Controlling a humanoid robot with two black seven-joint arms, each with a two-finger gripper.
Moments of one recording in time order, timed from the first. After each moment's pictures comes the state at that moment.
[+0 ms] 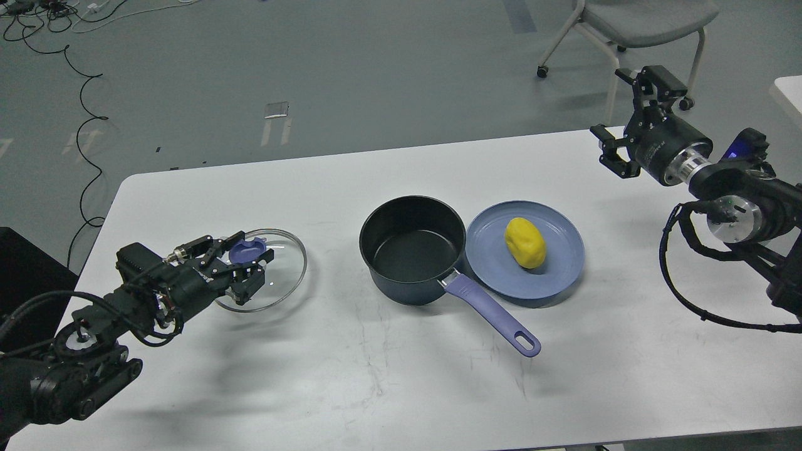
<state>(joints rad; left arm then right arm) -0.67 0.60 -0.17 -0.76 1.78 0.48 -0.49 0.71 -0.51 0.63 0.90 -0.16 0.15 0.25</state>
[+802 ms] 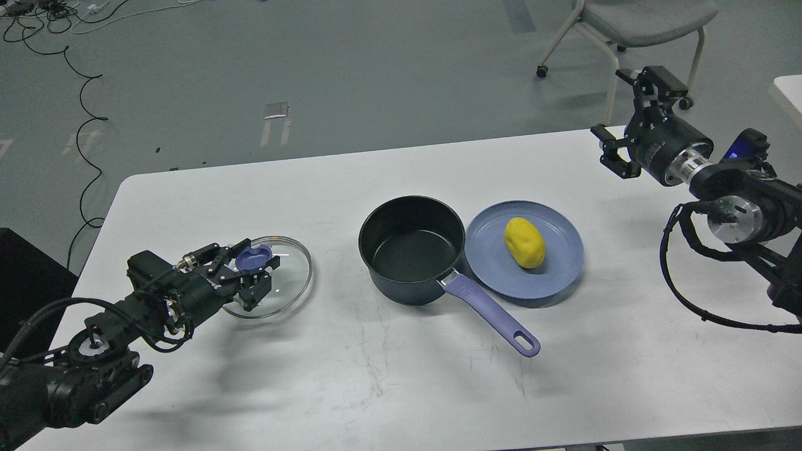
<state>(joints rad) -0.65 0.56 -0.17 -0.73 1.76 0.48 -0.49 0.70 -0.51 0.63 0.90 -0.16 0.15 0.25</state>
